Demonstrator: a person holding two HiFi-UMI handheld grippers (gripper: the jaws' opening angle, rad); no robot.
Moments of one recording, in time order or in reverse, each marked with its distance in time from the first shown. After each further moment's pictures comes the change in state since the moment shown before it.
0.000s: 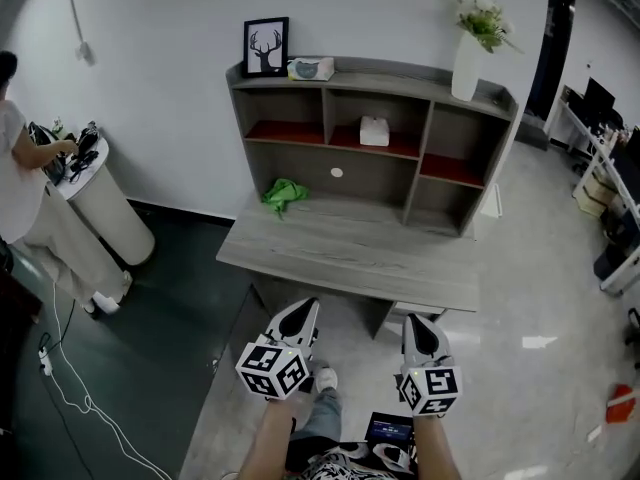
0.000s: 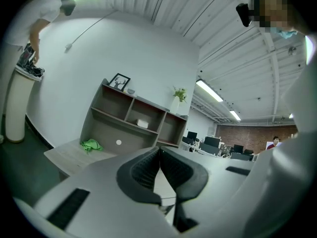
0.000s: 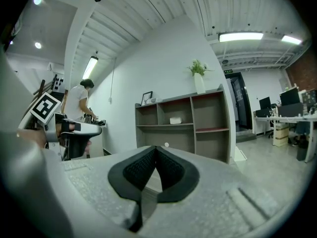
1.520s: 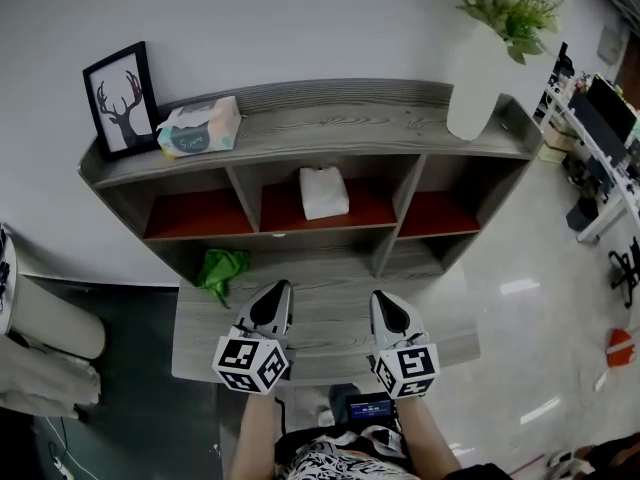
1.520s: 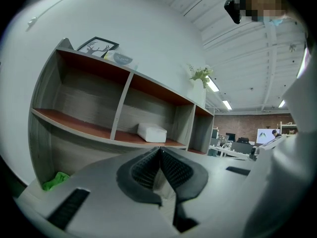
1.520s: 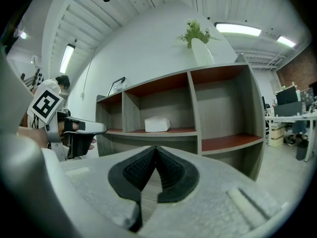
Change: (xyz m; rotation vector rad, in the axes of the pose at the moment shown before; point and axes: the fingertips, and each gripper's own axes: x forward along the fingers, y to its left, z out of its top) left arm 0.351 0.143 0.103 0.132 0.082 -0.156; right arm 0.333 -0.127 0.067 0.031 -0.022 -0.150
